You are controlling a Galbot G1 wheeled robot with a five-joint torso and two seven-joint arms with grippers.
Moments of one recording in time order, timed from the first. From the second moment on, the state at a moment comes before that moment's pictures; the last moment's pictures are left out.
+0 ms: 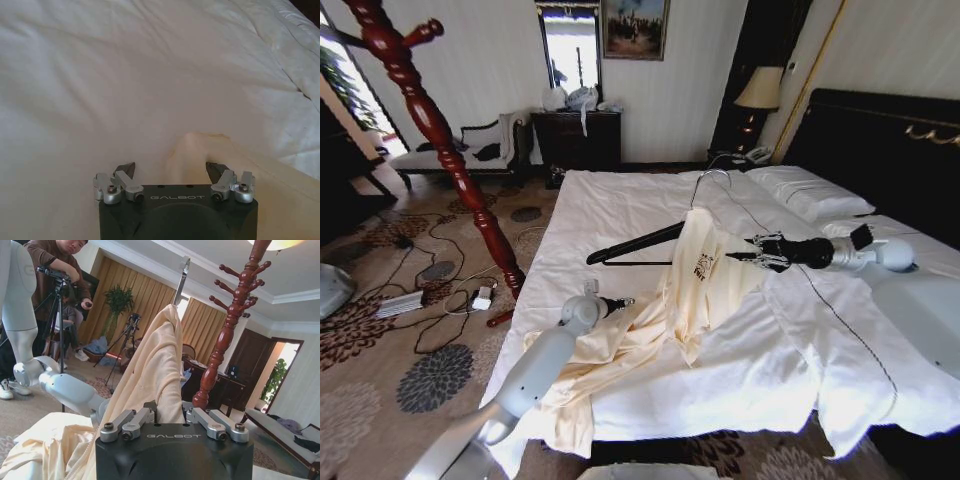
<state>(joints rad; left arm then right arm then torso) 0.64 -1.32 0.06 -1.44 -1.14 0.70 -0.38 -0.48 0.43 0.12 1.44 1.07 0.26 -1.40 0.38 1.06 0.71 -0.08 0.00</state>
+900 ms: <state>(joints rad) 0.67 -1.24 -0.01 -1.54 -1.22 0.63 -0.34 -0.49 0.41 0.13 1.44 1.08 0.27 -1.39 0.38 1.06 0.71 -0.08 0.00</state>
